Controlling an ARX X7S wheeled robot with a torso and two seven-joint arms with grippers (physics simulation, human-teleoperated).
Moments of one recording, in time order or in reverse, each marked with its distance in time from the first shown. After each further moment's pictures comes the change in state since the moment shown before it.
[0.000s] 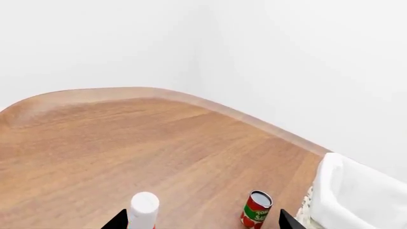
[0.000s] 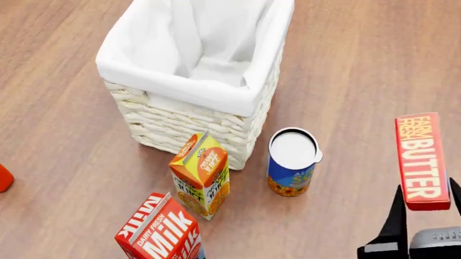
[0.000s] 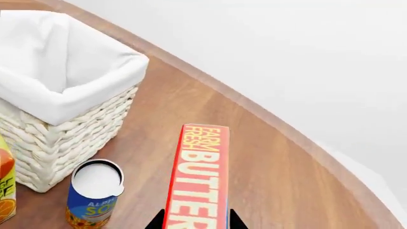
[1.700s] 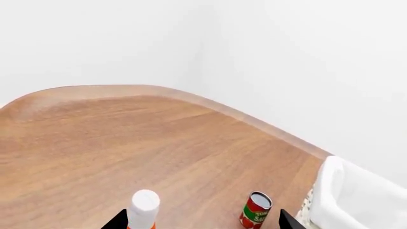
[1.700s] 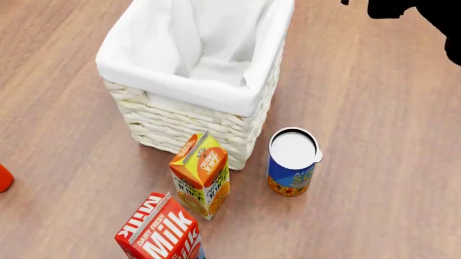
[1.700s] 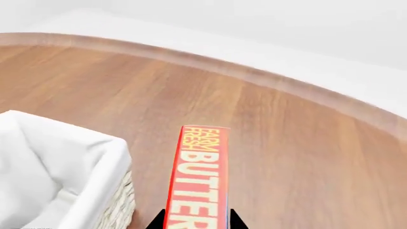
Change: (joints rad) left arm 0.000 -0.010 0.010 0.006 -0.035 0.016 -0.047; right arm -0.027 -0.688 0.500 1.372 0.818 0.230 -0.821
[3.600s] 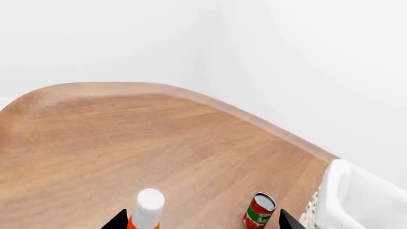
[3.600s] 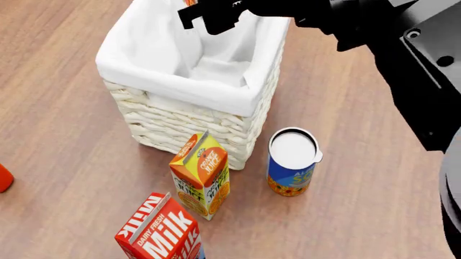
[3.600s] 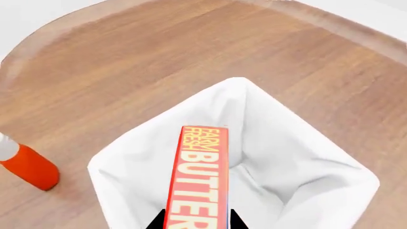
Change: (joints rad) left arm -0.010 -0.023 0.007 -0.003 -0.042 0.007 -0.059; right arm -0.123 -0.560 -0.019 0.637 -0.111 0.196 -0.811
